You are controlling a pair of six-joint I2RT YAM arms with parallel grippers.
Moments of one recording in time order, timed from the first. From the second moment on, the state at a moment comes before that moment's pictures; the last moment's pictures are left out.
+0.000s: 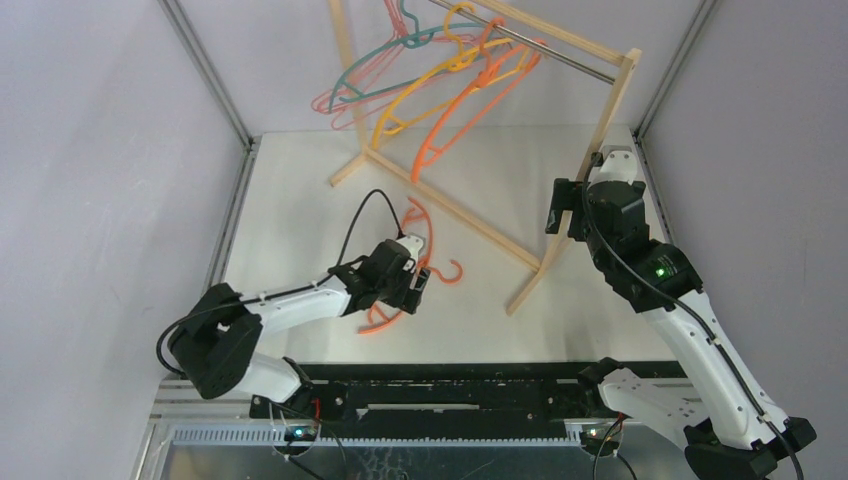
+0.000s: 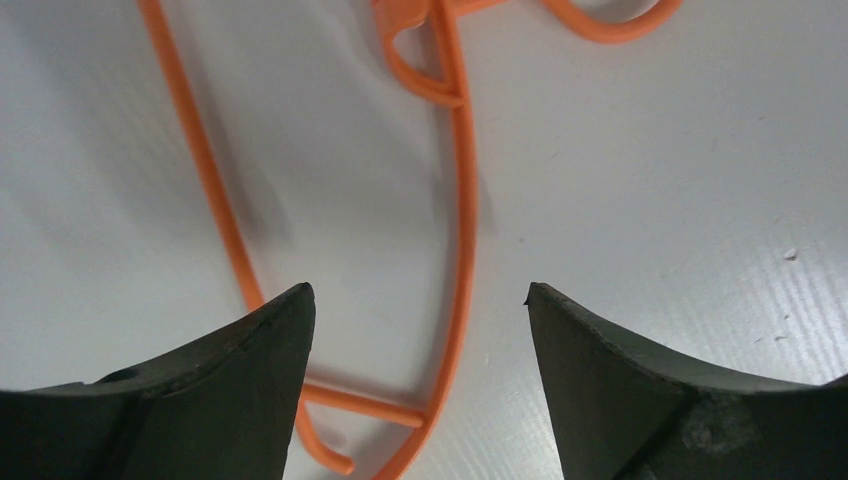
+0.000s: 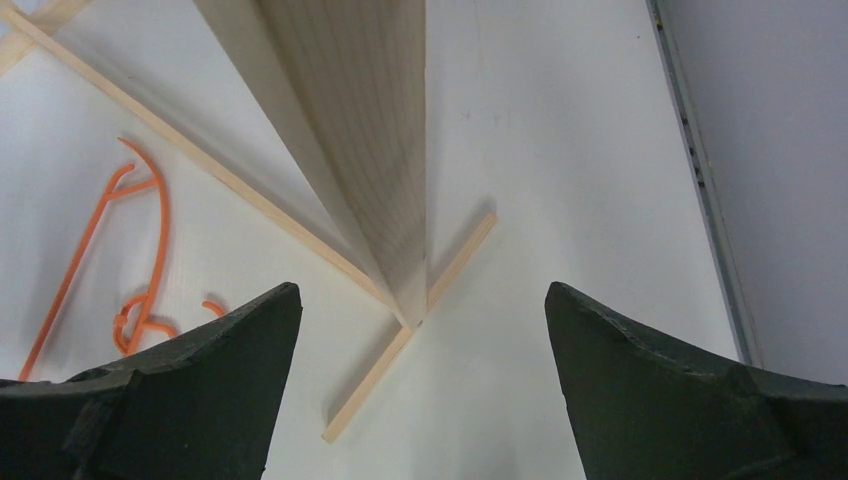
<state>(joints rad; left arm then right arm) -0.78 1.41 0.70 -0.21 -0.11 -0.26 0.47 0.92 1.21 -0.78 0.50 0.24</state>
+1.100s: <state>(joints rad) -0.83 1.54 0.70 -0.08 -0.14 -0.25 0.46 0.91 1.19 -0.80 0.52 0.24</state>
